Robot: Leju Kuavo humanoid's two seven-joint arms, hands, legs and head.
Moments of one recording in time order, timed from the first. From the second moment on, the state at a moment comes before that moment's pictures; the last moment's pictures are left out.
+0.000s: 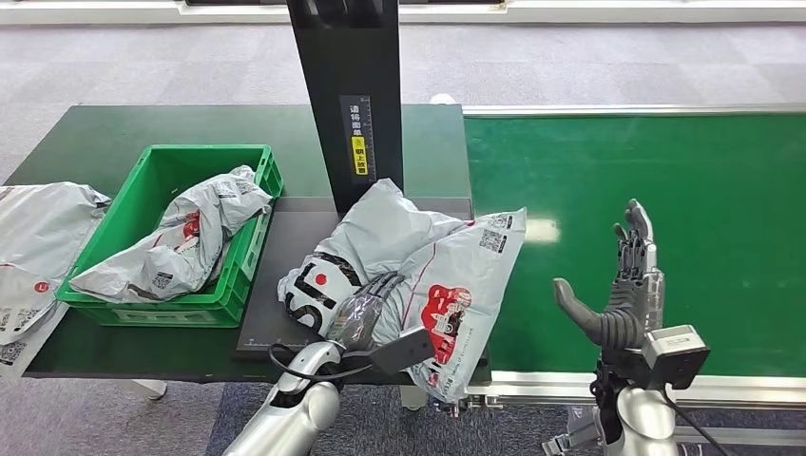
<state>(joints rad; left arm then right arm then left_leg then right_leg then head) -0.30 -0.18 -0.49 -0.76 -0.95 0.14 -0.02 -0.10 0.05 0.01 -1.40 0.02 0.06 -0.70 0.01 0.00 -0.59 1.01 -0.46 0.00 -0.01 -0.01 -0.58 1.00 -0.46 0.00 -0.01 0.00</state>
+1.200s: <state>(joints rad) -0.11 -0.13 -0.33 -1.29 -0.67 0.69 -0.69 -0.08 0.07 -0.03 -1.41 -0.02 0.06 -0.70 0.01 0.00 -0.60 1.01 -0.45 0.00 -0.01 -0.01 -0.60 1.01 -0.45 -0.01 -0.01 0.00</state>
